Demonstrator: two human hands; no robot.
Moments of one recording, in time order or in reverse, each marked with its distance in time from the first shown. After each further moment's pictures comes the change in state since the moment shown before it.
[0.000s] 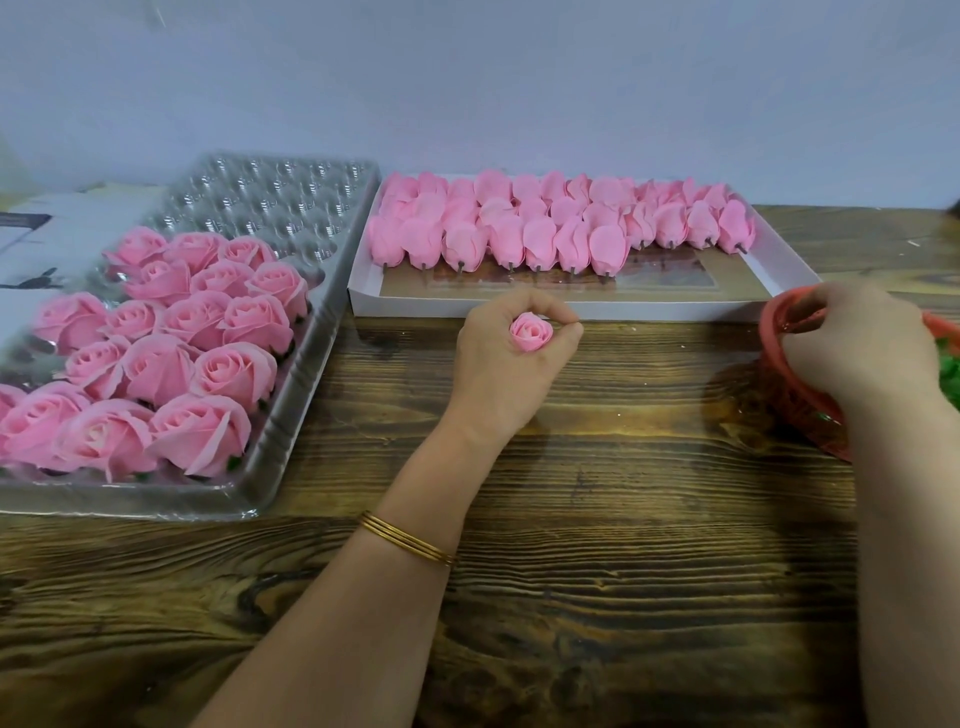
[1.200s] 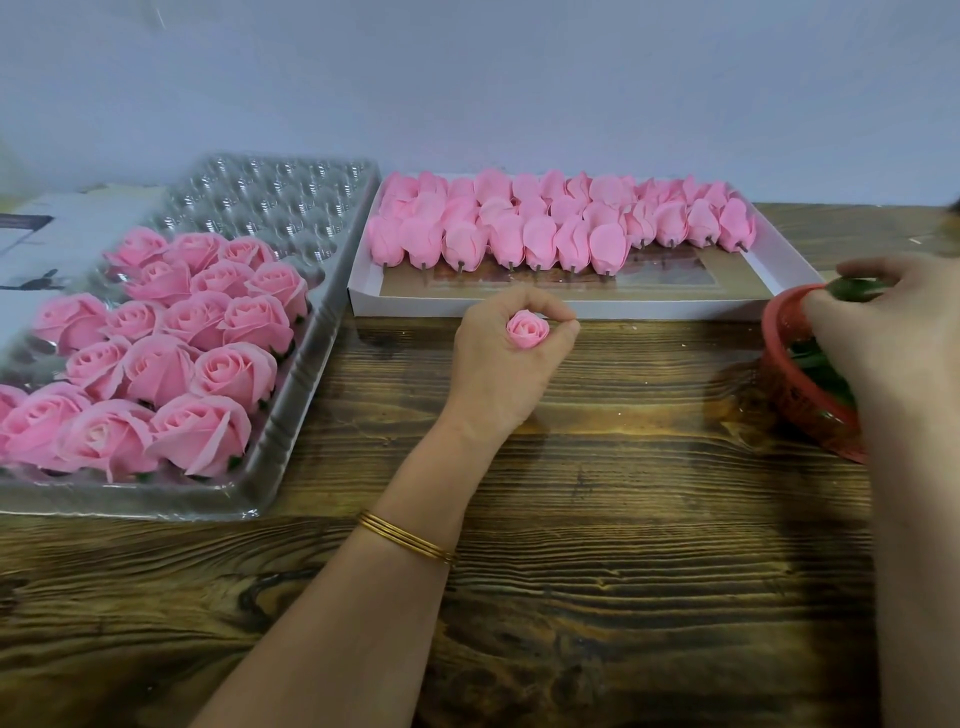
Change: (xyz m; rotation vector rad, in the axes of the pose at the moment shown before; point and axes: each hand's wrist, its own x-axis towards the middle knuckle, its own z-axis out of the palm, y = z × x) left_hand 0.002 0.000 -0.001 0.020 0.001 0.006; right_hand 0.002 0.012 0.001 0.483 0.236 0.152
